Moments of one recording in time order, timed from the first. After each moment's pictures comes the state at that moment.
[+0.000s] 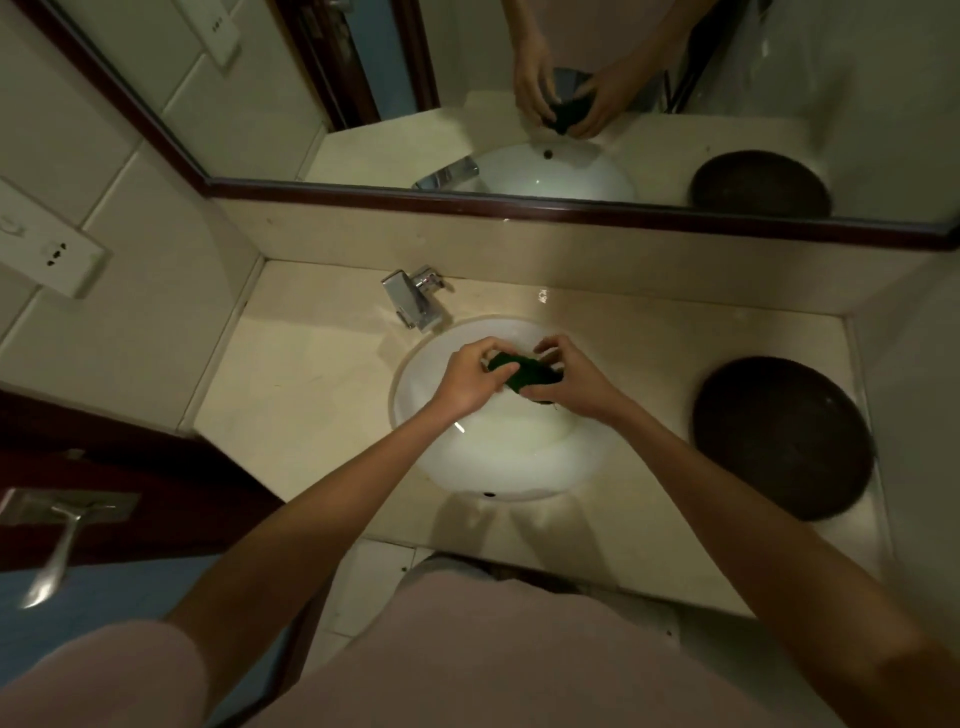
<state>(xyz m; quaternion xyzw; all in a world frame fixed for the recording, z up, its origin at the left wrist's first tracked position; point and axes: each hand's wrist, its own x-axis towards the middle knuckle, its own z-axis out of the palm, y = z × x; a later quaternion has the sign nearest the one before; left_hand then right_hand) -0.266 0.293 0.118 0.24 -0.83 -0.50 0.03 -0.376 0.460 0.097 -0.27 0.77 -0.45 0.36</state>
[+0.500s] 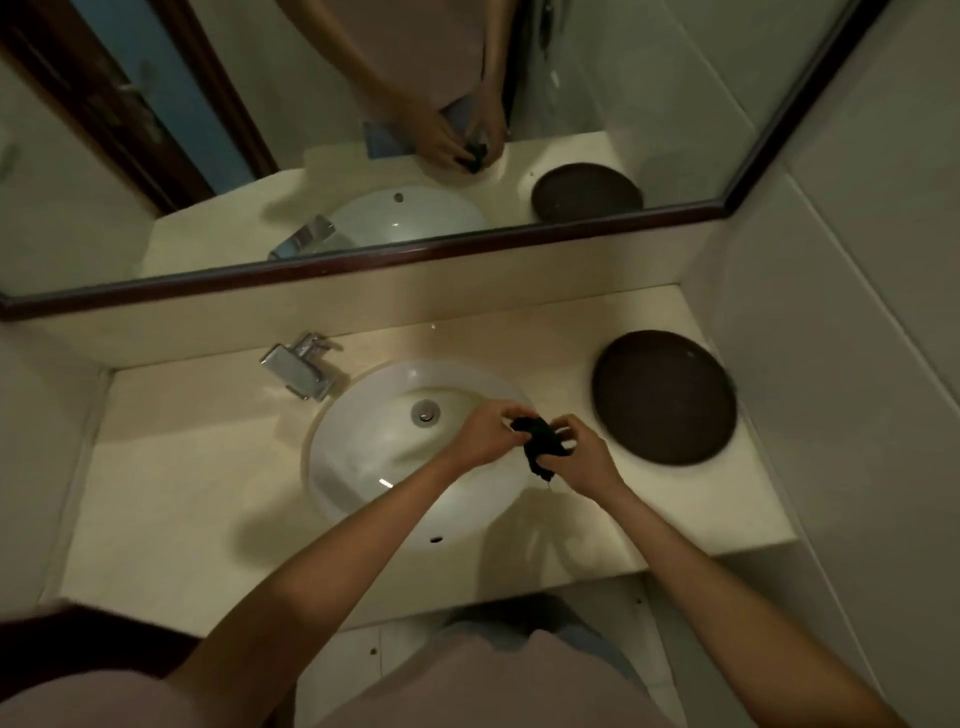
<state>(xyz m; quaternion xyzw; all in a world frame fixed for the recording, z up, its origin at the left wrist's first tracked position) -0.319 0.395 0.077 0.02 -0.87 -0.47 -0.16 -0.320 0.590 0.058 0.00 0.86 -0.46 0.23</state>
